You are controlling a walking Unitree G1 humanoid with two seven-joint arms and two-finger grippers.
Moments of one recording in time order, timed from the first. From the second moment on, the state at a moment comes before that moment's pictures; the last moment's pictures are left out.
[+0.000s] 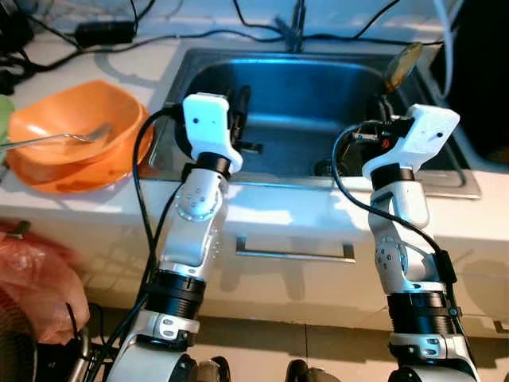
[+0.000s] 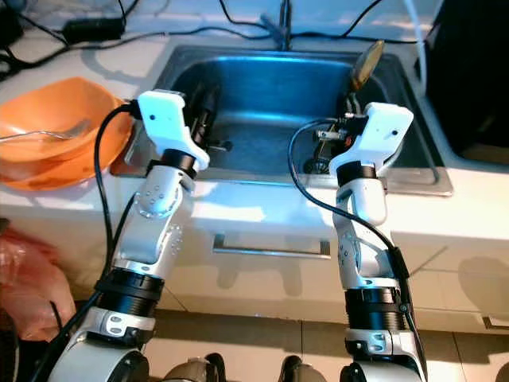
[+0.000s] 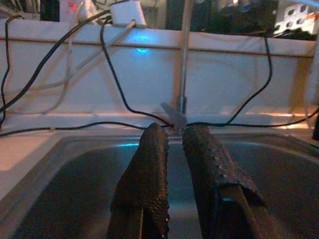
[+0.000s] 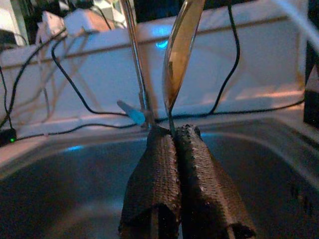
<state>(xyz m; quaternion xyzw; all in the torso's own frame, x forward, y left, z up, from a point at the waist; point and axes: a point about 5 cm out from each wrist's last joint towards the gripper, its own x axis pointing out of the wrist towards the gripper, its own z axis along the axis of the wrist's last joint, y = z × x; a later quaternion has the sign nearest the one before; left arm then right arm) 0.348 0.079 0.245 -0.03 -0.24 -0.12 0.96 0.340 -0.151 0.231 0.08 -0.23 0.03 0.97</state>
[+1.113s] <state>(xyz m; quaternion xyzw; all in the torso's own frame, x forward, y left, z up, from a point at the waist) 0.397 0.087 0.256 0.01 -0.19 -0.12 0.97 0.393 -0.140 0.235 0.05 -0.15 0.05 0.99</state>
